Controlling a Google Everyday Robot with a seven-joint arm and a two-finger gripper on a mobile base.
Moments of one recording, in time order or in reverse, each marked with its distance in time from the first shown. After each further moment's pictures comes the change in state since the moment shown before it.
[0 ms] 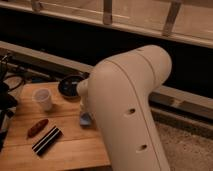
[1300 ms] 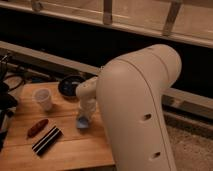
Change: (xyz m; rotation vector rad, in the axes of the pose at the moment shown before) arm 0.038 0.007 -0.005 -0.020 0.020 -0.039
